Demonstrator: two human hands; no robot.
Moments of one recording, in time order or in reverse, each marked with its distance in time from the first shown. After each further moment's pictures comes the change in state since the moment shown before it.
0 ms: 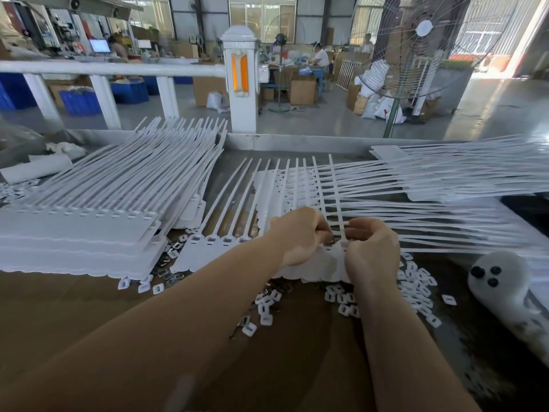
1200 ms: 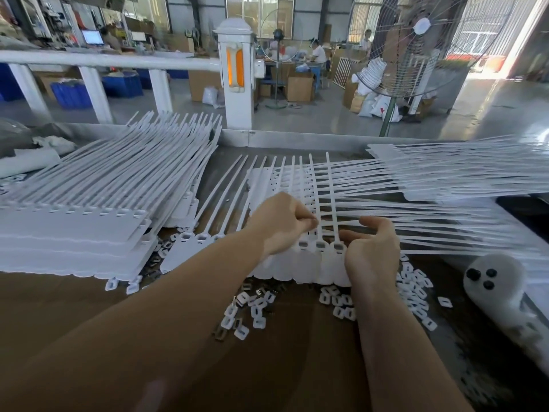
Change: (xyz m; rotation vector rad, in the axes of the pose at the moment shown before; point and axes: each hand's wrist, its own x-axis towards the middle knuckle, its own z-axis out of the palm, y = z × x) left_hand -0.001 -0.008 -0.014 -0.166 0.136 -0.045; right_hand 0.002 0.004 0.002 0.098 0.029 0.081
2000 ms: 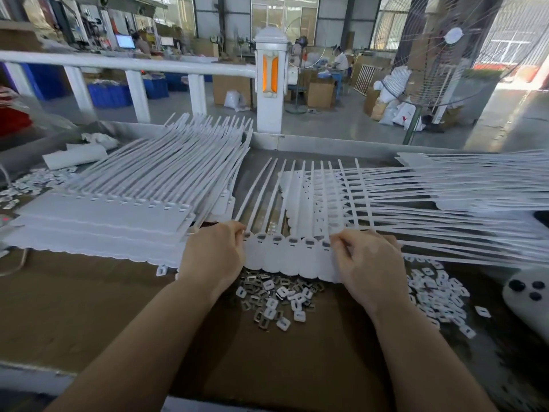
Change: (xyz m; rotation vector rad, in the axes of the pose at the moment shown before) left_hand -0.078 -0.086 -0.046 0.401 0.463 -0.212; right_hand -0.025 0.002 0.012 -0.647 -0.126 -0.863
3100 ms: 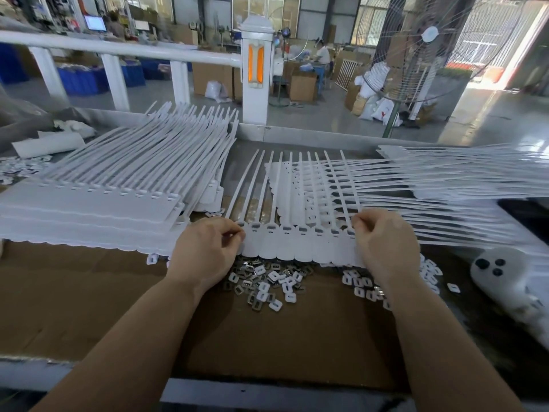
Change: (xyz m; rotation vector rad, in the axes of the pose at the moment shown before) left_hand -0.014 -0.009 0.004 -0.207 0.018 0.111; right_hand 0.008 0.010 -0.028 0.008 -0.019 0.306
